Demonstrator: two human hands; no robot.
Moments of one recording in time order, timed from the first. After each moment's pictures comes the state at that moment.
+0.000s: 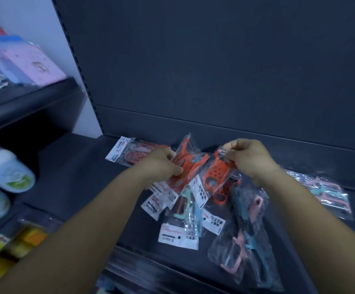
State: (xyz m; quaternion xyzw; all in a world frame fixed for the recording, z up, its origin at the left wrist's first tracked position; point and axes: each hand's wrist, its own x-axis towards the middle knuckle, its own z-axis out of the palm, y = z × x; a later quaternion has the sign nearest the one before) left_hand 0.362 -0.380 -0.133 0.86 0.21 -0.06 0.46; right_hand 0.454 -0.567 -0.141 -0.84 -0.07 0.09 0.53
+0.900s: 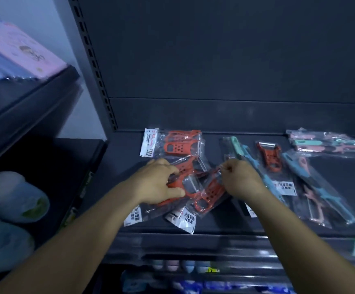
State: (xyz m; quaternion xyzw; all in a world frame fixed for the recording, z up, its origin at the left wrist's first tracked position) left_hand 0.302 -0.202 -0.178 0.97 -0.10 -0.16 0.16; right_hand 0.322 -0.405 -0.178 -0.96 0.07 0.08 0.27
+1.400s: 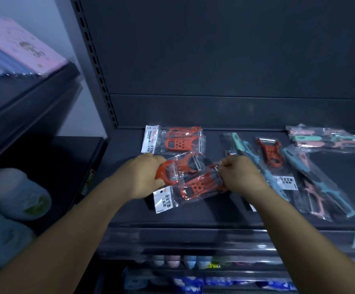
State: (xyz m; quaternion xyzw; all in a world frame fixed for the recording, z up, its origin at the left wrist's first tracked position) left_hand 0.294 -0.181 -0.166 0.98 -0.08 -0.11 0.15; right_hand 0.315 -0.399 -0.176 -0.95 0.07 0.08 0.30
